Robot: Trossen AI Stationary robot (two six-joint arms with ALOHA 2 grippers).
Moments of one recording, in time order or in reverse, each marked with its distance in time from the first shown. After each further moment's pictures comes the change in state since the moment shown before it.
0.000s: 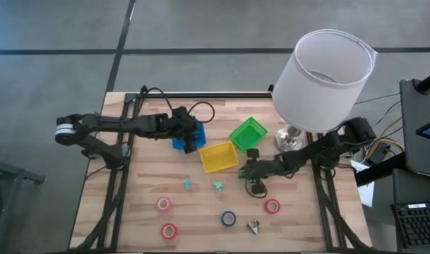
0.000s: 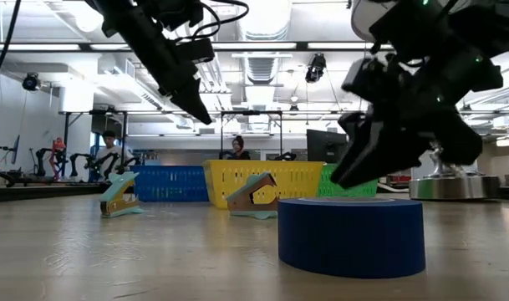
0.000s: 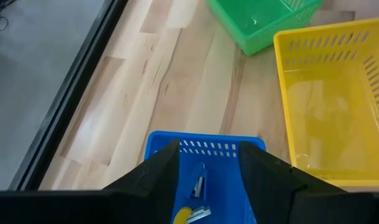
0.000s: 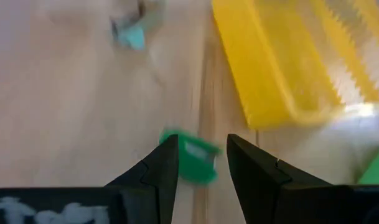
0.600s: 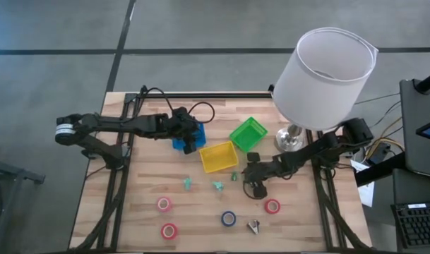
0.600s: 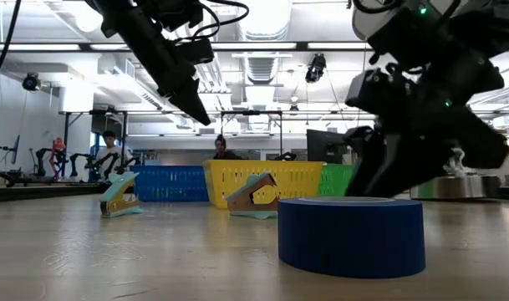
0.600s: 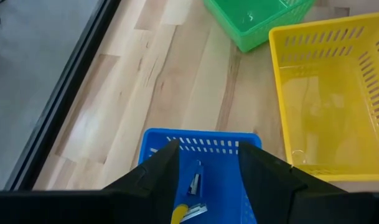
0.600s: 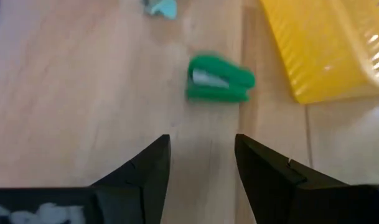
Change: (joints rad) left arm 0.000 0.000 -0.002 -0.009 0.016 0.001; right arm 0.001 0.030 0.011 -0.051 -0.099 0.072
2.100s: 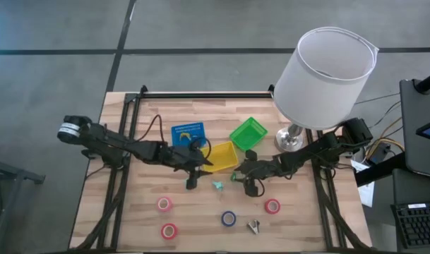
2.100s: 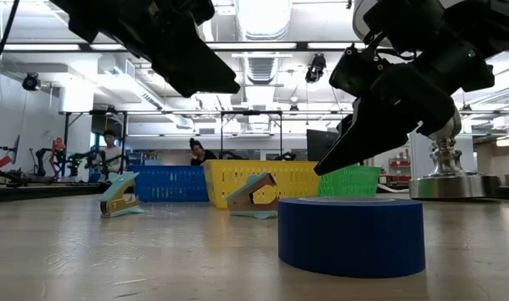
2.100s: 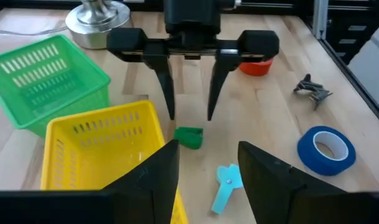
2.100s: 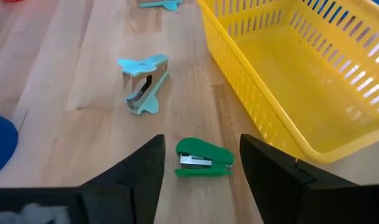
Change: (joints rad) left arm -0.345 0.055 -0.159 0.542 0.178 -0.176; right arm 0.006 0.004 0.013 0.188 0.075 0.209
